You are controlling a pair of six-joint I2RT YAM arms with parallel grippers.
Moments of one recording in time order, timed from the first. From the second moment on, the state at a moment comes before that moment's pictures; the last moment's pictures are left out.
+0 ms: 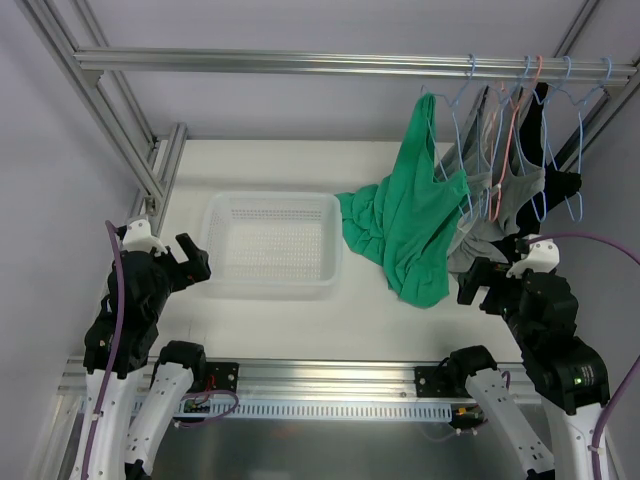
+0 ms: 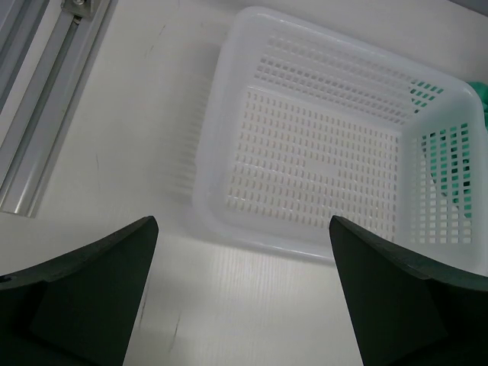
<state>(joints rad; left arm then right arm) -0.13 0.43 0.85 -0.86 -0.17 -0.36 0.26 0.40 1.02 -1.09 0.22 0.24</state>
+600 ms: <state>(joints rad) -0.13 0.42 0.85 -0.86 -0.16 -0.36 0.26 0.43 1.11 -1.08 0.12 0.22</state>
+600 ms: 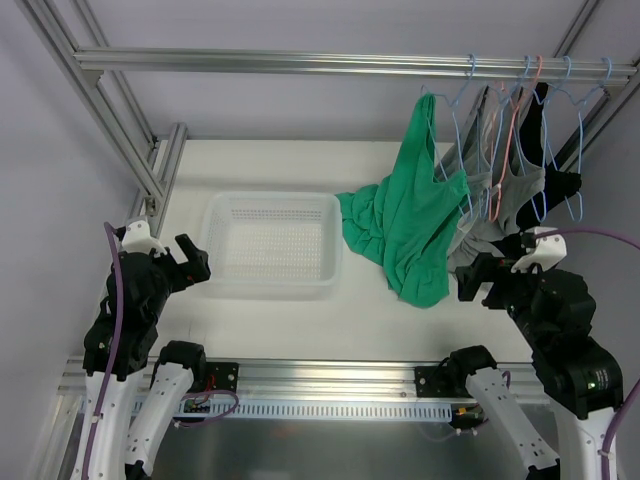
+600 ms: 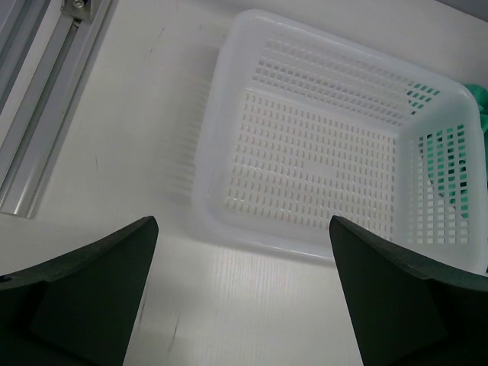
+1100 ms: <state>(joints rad) -0.15 0.42 0.84 -0.85 -0.13 -0.36 0.26 0.93 1.65 -1.04 0.08 0.07</state>
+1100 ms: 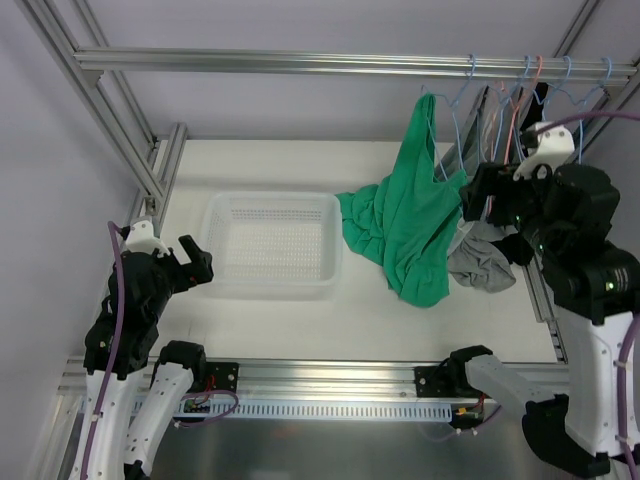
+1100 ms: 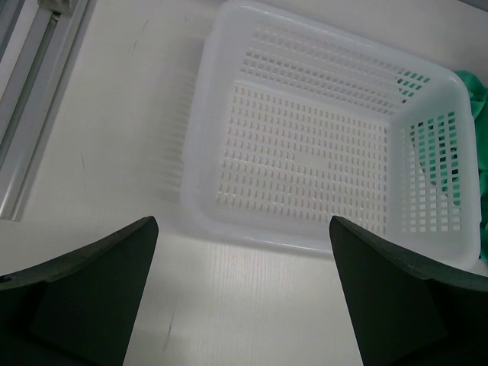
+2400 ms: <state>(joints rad) -0.17 0.45 0.84 -0.85 -0.10 -0.36 0.19 1.42 1.93 -0.93 -0.01 -0.02</state>
